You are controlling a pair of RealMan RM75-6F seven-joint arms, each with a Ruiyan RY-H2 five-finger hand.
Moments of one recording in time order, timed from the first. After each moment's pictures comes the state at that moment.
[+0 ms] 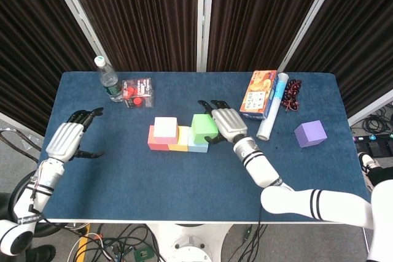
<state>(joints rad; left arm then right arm) -0.49 -1.13 -0.12 -1.66 1.36 1.16 -0.16 1.07 -1.42 0.31 -1.69 -0.53 0.89 -0.41</state>
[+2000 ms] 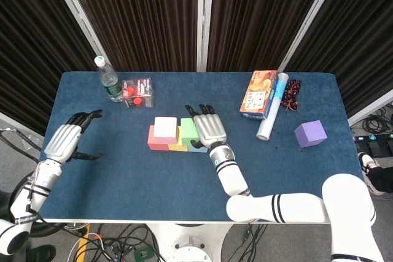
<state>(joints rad) -0.47 -1.15 -0.11 -1.58 1.43 1.16 -0.30 1.19 -1.66 0.35 -1.64 -0.34 1.15 -0.69</state>
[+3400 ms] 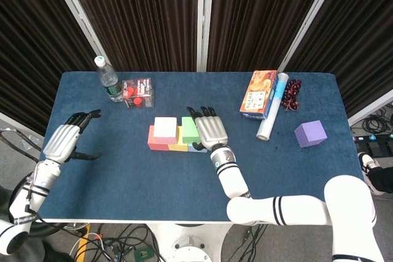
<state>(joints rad) -0.46 -1.15 -0.11 -1.56 1.45 1.16 -0.32 1.16 -1.66 0.37 -1.67 -0.33 1.17 -0.73</state>
